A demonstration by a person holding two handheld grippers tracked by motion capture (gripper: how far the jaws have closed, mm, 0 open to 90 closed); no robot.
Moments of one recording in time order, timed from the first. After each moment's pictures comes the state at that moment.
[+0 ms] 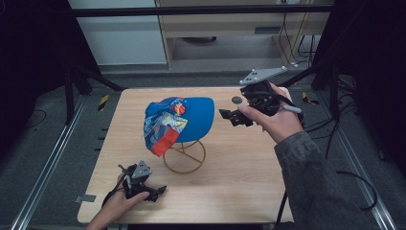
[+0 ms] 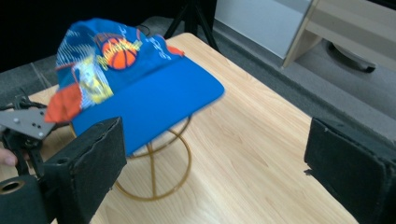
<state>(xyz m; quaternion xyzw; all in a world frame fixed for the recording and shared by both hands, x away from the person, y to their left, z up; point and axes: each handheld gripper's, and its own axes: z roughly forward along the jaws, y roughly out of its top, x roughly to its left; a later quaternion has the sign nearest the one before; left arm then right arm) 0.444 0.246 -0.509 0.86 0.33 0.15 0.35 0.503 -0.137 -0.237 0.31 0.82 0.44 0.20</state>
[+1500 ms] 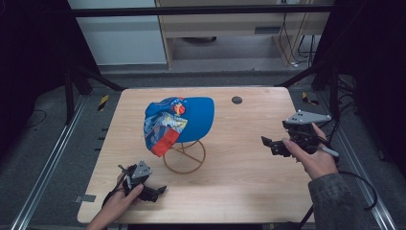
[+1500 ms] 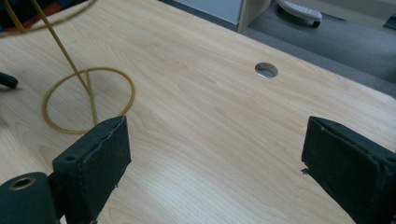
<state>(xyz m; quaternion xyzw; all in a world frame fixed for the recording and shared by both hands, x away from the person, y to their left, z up) 0.443 0.246 -0.510 0.86 0.33 0.15 0.35 0.468 -0.242 -0.338 0.40 0.79 0.41 0.24</state>
